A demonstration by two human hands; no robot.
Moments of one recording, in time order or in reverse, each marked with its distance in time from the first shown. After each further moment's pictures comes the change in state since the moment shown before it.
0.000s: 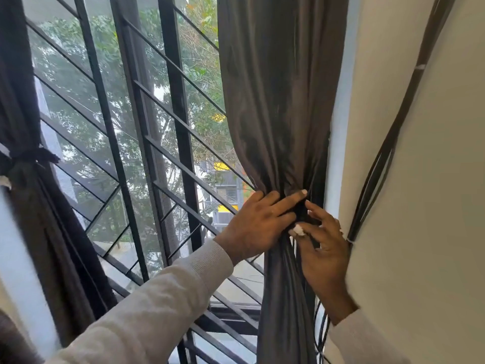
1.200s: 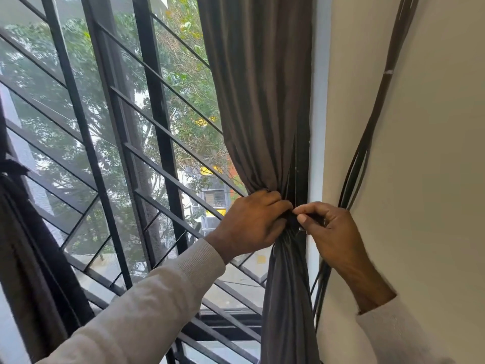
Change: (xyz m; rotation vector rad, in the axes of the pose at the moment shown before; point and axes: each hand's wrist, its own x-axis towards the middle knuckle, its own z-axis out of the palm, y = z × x) left_hand 0.026 0.004 -0.017 -0.267 0.010 -0.139; right_hand 0.057 -0.027 -0.054 0.129 -0.288 0.325
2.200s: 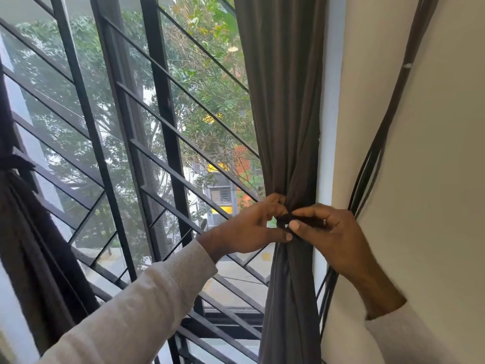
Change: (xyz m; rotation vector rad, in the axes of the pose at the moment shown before) left_hand -0.008 -0.007 -0.008 -0.917 -0.311 -0.383; right_hand -0.001 -0.004 0.003 -0.046 -0.138 -0.115
